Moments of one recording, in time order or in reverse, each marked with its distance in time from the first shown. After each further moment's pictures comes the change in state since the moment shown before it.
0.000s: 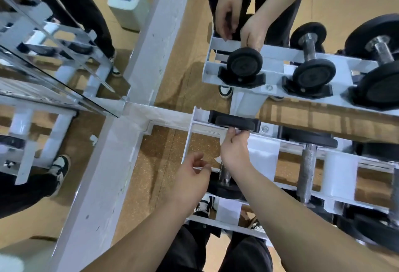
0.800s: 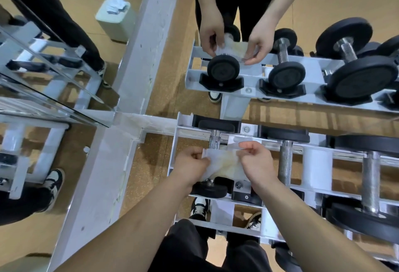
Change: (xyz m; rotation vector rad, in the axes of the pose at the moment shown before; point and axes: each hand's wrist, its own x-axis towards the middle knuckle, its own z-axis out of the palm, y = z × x) left_hand 0.014 0.041 0.029 0.049 -0.087 -0.114; right_hand -0.017 0.018 -0.100 0.063 0.036 0.081
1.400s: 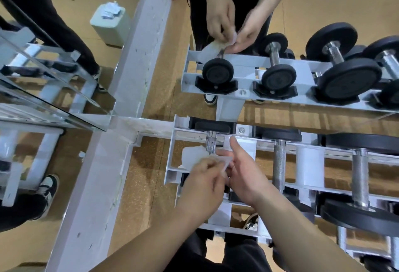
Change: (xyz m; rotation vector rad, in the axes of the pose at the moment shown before) left_hand -0.057 -0.020 0.011 0.517 -0.084 0.634; right_hand -0.040 -0.012 0.003 0.467 -0.436 0.295
